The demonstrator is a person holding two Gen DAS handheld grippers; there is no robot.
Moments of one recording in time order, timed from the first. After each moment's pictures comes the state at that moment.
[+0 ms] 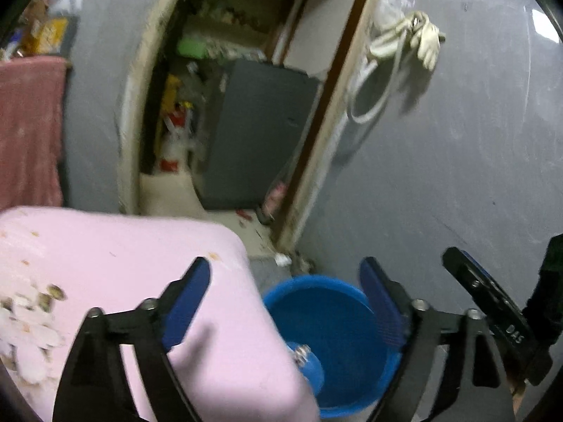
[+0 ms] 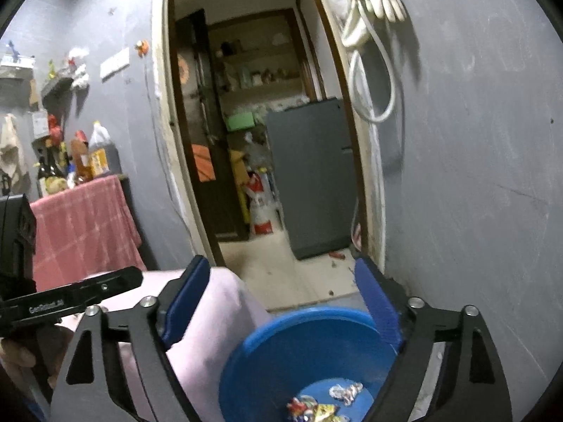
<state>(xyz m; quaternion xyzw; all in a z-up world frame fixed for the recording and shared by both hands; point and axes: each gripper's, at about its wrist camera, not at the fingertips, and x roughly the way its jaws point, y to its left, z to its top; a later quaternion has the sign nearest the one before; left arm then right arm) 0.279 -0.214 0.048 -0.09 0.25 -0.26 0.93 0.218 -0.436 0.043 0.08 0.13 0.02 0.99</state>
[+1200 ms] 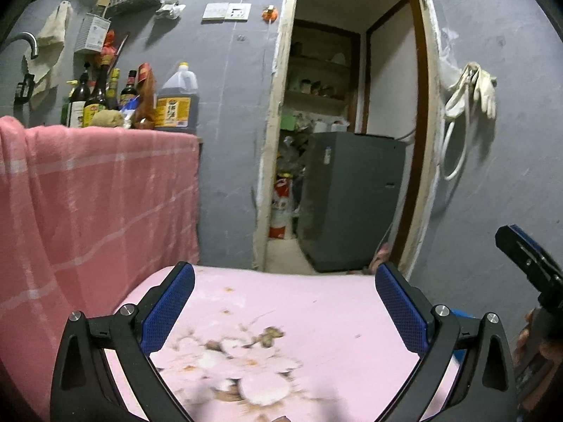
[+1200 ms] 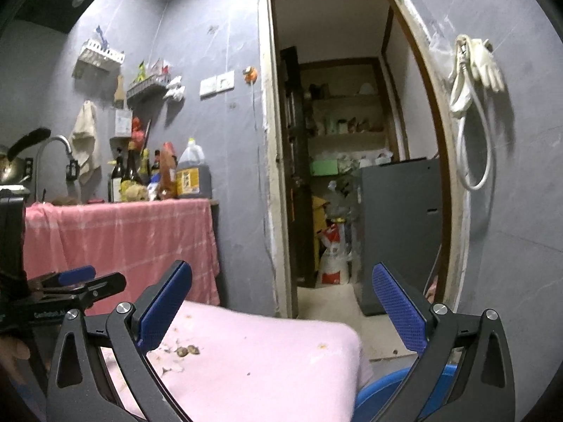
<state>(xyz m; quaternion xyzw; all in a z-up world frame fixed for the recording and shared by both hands) 0.216 -0.045 0.060 -0.04 0.14 -0.07 0.99 0.216 -0.290 0.072 0.02 0.03 0.16 0.99</state>
